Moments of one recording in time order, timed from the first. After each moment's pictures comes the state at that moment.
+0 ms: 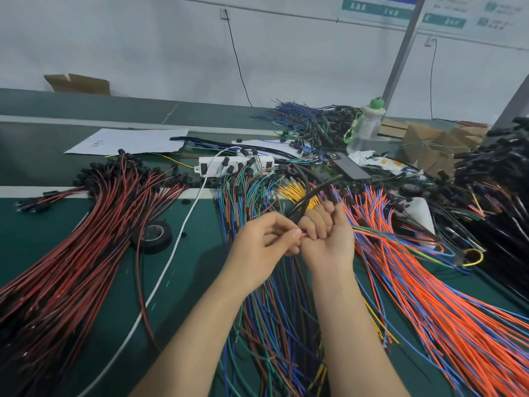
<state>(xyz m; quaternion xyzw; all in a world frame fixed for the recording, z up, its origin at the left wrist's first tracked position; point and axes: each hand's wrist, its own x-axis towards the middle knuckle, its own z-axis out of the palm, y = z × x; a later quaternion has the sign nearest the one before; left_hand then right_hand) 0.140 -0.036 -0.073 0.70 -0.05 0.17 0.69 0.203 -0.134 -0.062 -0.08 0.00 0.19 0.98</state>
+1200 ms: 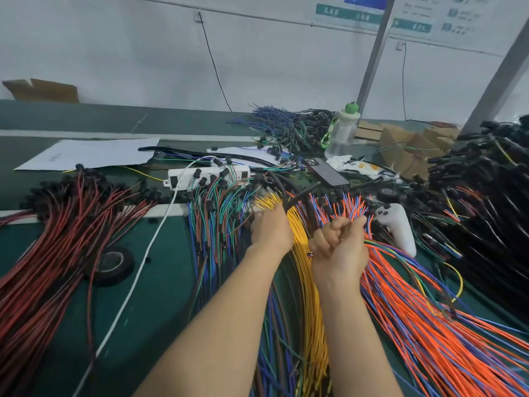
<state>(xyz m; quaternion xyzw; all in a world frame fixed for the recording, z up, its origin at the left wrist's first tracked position) 0.271 -0.073 -0.083 0.95 0.14 0.08 0.27 0.231 -0.169 -0.066 -0.31 0.03 -0.03 0.95</state>
